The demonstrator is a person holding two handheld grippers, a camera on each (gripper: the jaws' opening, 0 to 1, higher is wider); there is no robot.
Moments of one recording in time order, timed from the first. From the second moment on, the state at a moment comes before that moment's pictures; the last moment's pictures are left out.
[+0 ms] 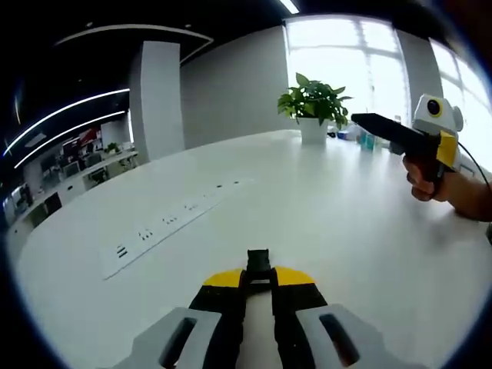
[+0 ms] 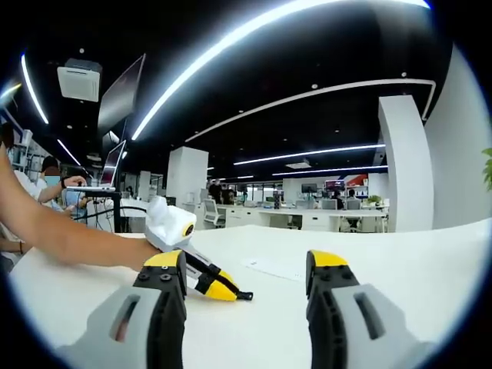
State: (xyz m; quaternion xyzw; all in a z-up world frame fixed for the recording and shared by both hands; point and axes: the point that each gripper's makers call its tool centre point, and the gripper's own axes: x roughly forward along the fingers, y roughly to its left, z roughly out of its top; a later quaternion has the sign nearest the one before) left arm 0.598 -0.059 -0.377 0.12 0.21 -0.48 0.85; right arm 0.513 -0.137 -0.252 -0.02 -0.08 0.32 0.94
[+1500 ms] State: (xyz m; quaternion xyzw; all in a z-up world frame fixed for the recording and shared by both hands) left arm 0.622 -0.072 -0.379 0.12 0.20 -0.47 0.85; right arm 0.522 -0.138 -0.293 -0.07 0.03 0.31 0.95
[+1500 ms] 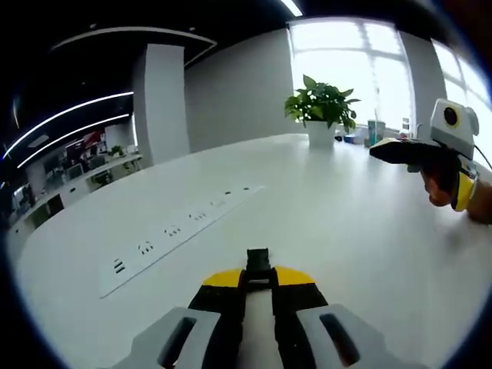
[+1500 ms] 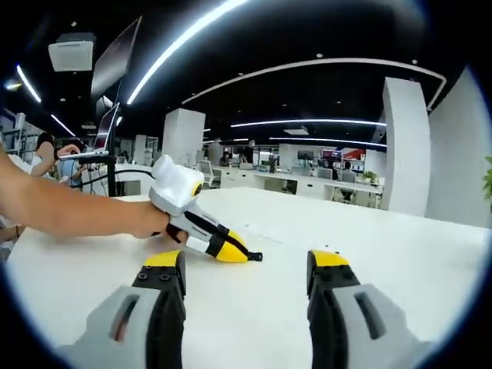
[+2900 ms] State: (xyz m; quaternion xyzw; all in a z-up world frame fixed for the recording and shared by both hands) left arm 0.465 -0.006 -0.305 0.03 0.08 -0.48 0.87; right arm 0.518 -0.137 -0.302 -0.07 0.05 0.30 0.95
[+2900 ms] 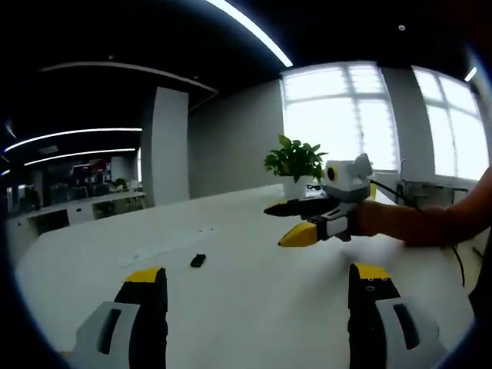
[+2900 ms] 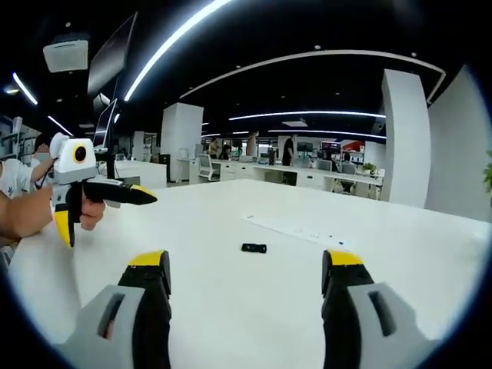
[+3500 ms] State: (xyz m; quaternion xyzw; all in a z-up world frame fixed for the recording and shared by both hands) left arm 0.461 -0.004 -0.314 0.05 0.09 -0.47 0.88; right arm 0.517 -0.134 -0.310 -0.08 0.05 0.30 0.95
